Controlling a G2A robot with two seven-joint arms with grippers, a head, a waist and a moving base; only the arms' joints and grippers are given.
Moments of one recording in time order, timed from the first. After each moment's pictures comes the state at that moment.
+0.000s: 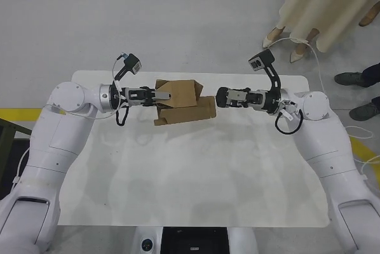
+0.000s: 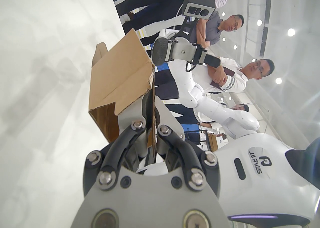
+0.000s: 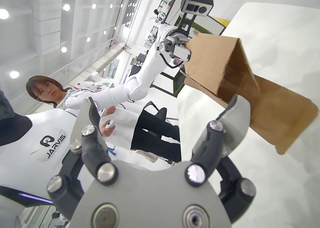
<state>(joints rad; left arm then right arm) 0.63 -1.06 -1.10 -1.14 -0.47 -0.33 -1.30 -0.62 -1.18 1.04 -1.11 0.63 -0.53 1.29</state>
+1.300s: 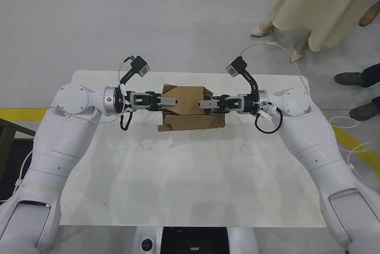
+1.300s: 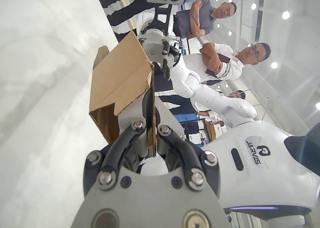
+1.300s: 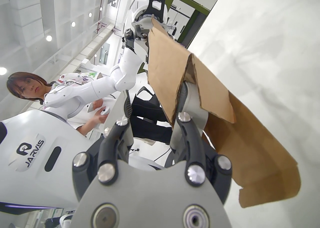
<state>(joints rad) 0.66 -1.06 -1.10 -1.22 -0.50 -0.32 -1.31 -0.53 -1.24 0.91 -0.99 0.56 -0.54 1.28</state>
